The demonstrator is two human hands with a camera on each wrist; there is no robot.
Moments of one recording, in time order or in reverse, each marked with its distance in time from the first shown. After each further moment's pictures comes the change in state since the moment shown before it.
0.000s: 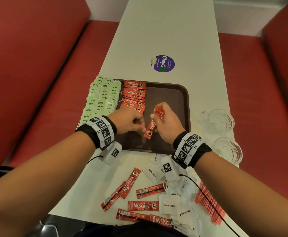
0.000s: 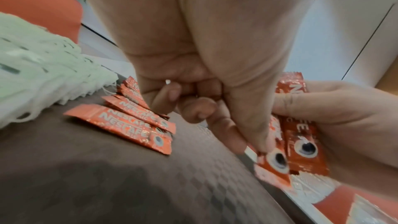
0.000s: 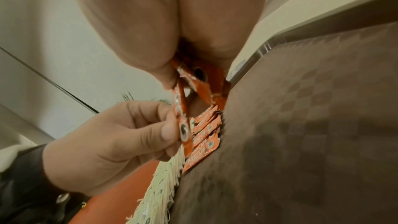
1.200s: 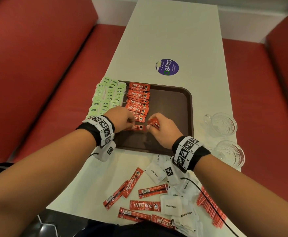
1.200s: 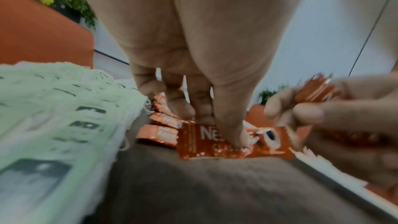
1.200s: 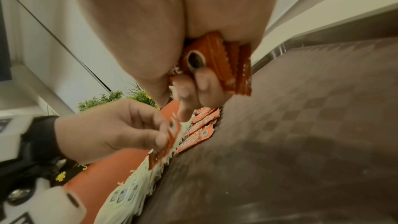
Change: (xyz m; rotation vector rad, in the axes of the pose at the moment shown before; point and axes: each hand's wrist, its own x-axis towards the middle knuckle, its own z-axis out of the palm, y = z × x) left_hand -0.008 -0.022 -0.009 0.344 0.074 -0.186; right_hand -0.008 -0.005 0.010 -0.239 -0.177 -0.004
